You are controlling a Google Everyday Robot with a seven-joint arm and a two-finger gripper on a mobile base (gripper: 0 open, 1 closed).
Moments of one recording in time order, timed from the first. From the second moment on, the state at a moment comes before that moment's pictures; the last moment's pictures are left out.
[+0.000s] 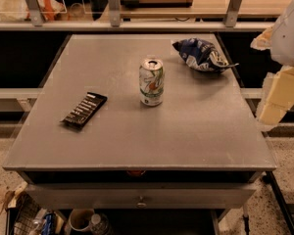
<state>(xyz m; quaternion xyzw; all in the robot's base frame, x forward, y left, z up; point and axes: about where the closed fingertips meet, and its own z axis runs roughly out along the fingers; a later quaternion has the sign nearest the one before) 0.438 -0.216 0.977 -0.60 0.78 -0.04 0.16</state>
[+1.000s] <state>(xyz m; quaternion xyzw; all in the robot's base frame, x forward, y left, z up) 0.456 -0.227 0.981 -0.52 0.81 0.06 0.28</state>
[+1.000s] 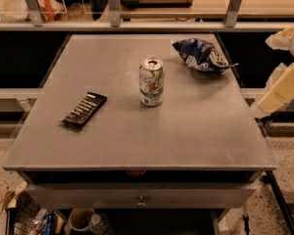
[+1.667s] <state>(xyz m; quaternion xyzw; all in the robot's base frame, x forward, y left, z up) 0.481 -0.218 0.980 -0.43 0.79 0.14 0.42</state>
